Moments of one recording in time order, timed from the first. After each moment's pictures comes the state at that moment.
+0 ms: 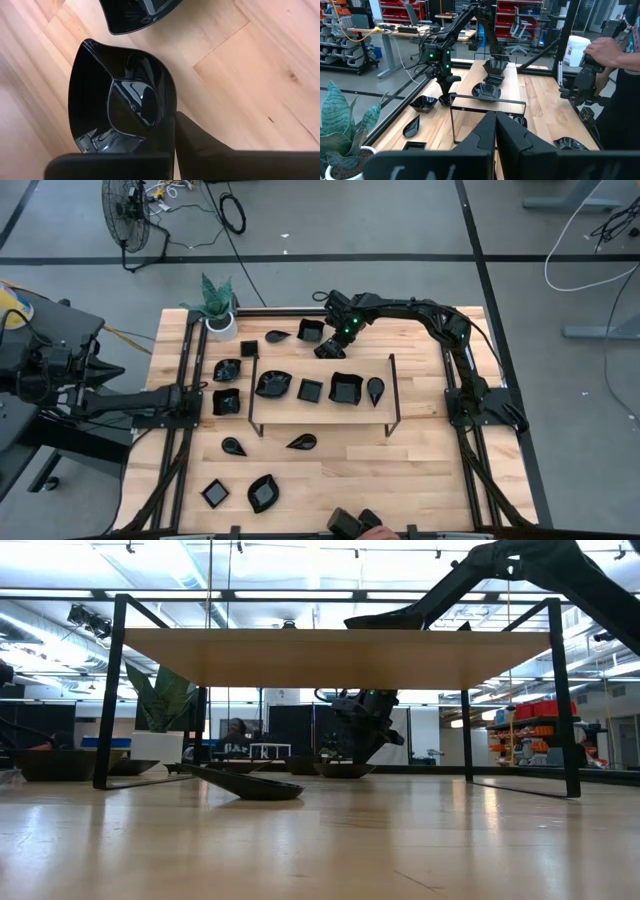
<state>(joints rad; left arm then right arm) 0.06 0.01 1.39 -1.52 -0.07 -0.07 -0.58 2.16 1.59 -0.73 -0.26 0.15</state>
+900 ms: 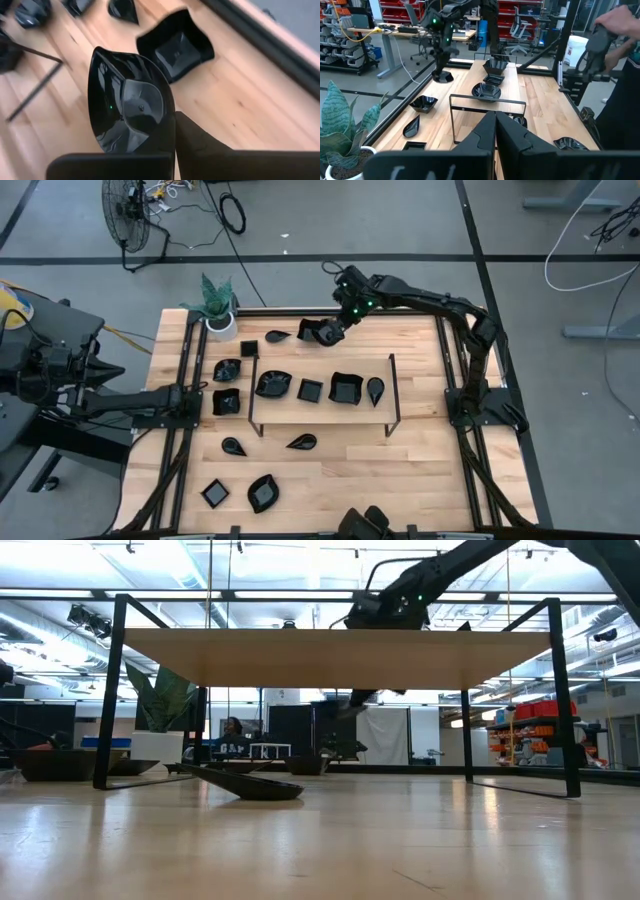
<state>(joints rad) 0.06 0.01 1.39 -1.52 -0.07 -0.07 -0.60 1.91 1.61 -0.74 -0.25 0.23</state>
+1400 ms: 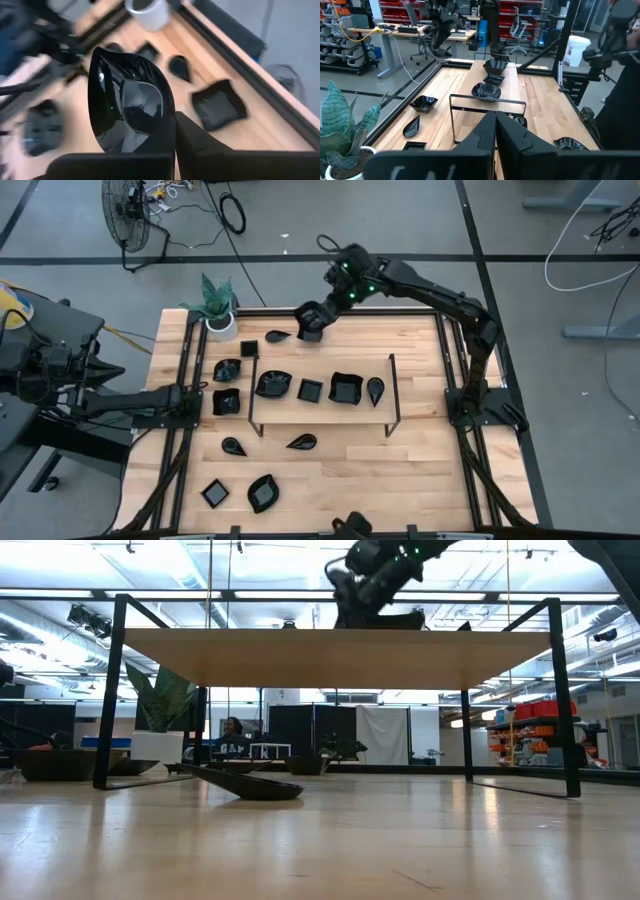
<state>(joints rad) 0.06 0.01 1.39 -1.52 -0.07 -0.07 -0.54 1.89 1.92 -0.84 -0.32 0.22</state>
